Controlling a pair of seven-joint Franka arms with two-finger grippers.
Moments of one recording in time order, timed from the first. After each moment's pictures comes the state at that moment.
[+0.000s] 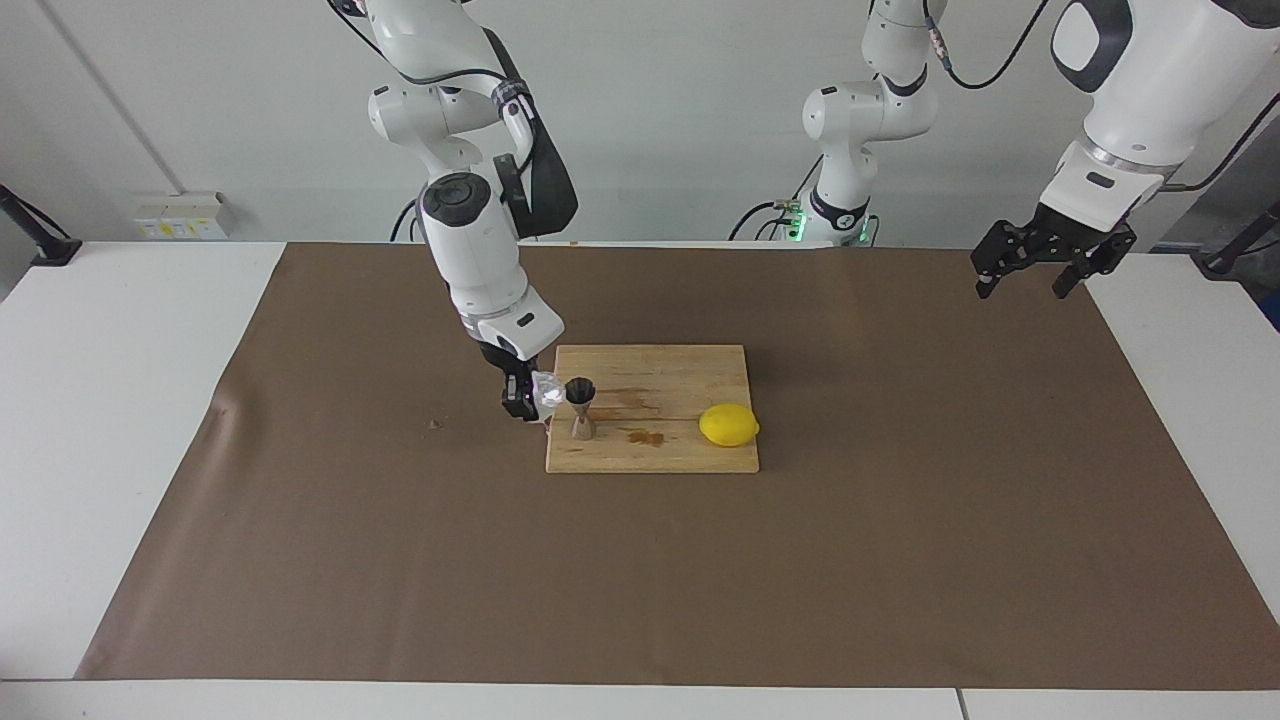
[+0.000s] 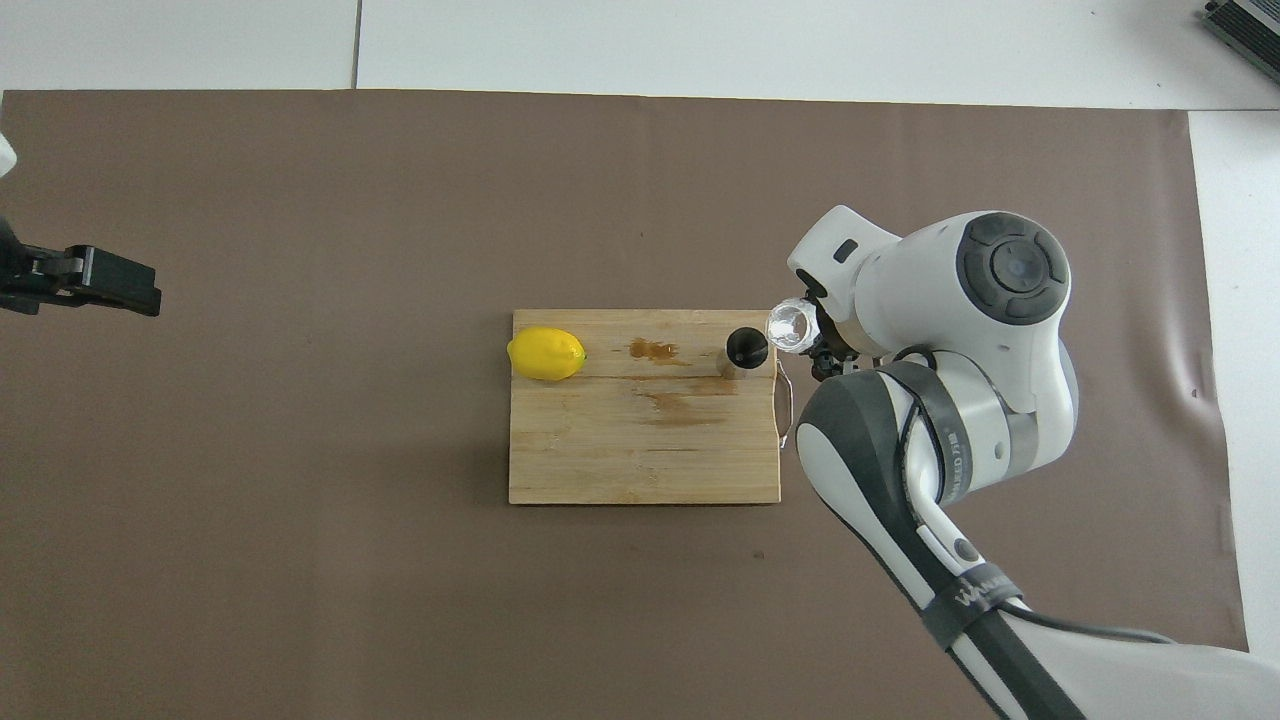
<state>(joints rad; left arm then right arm) 0.05 0.04 -0.11 -1.52 0.02 1.57 0.01 0.36 0.18 -0.04 -1.90 0.05 2.21 -1.32</state>
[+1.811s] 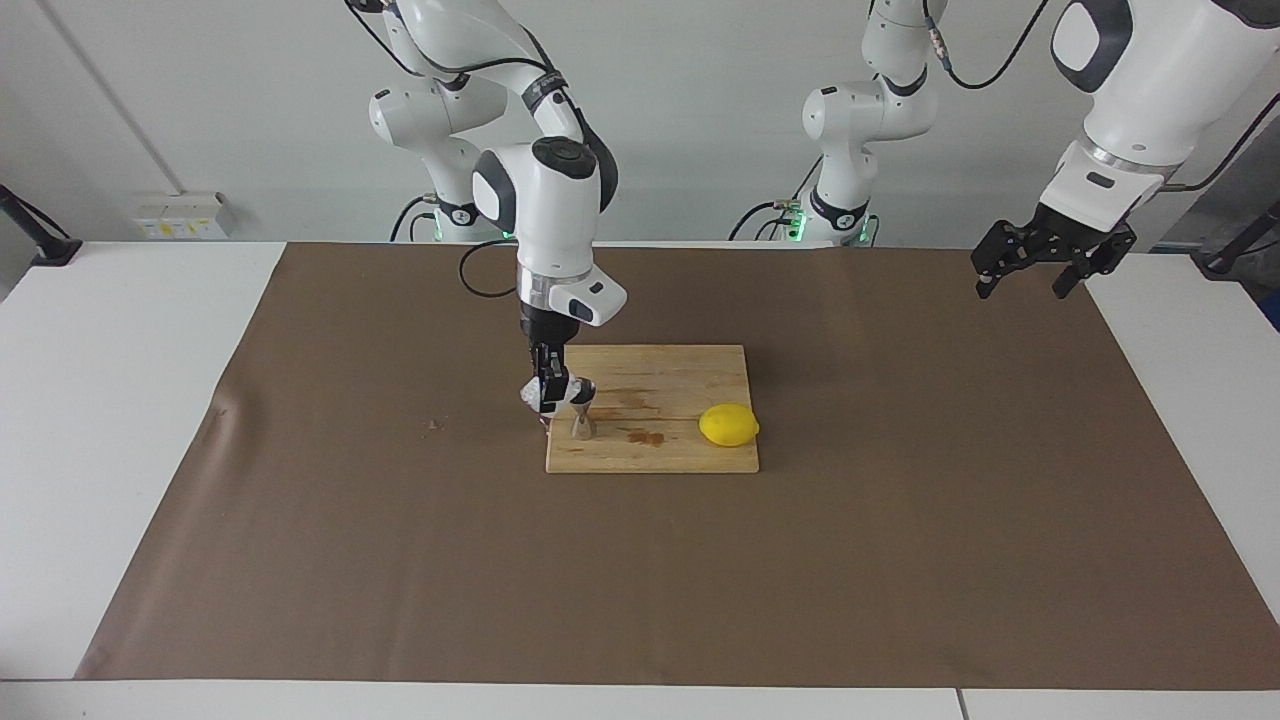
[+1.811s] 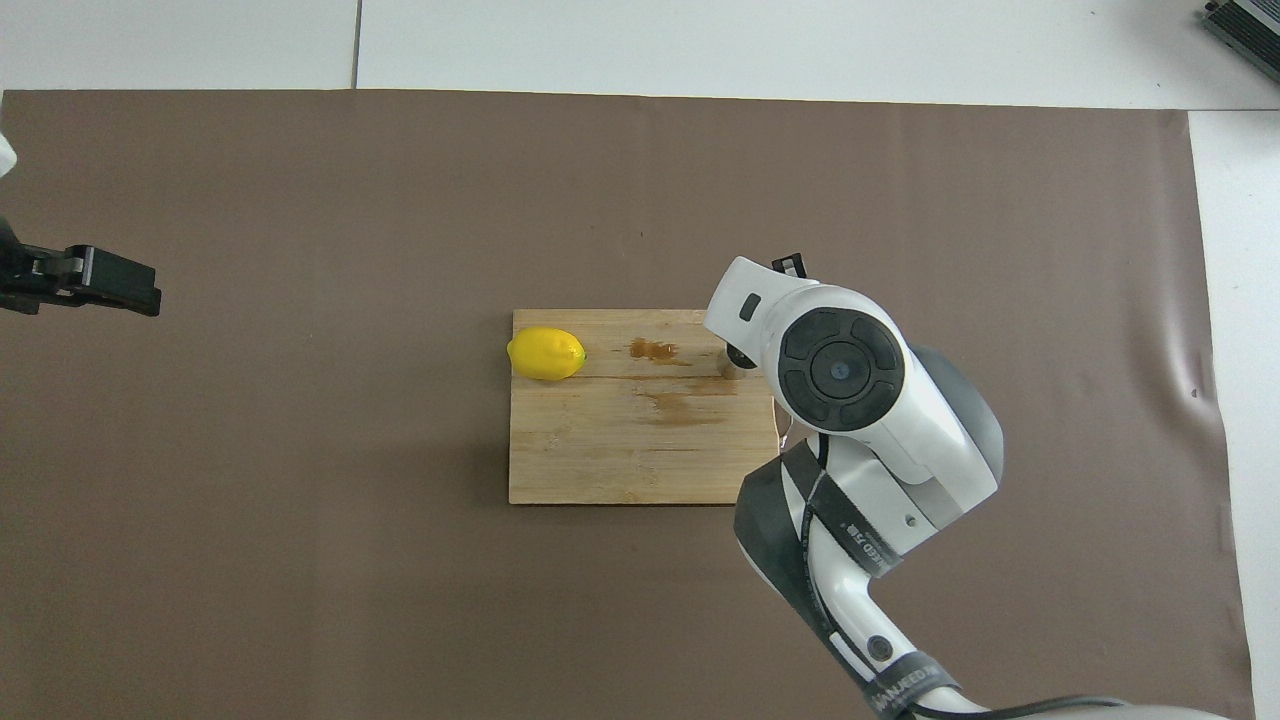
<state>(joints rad) 0.05 0.04 -0.11 -1.52 0.02 1.57 0.01 0.48 0.15 -0.03 -1.92 -0.38 2.22 -1.20</state>
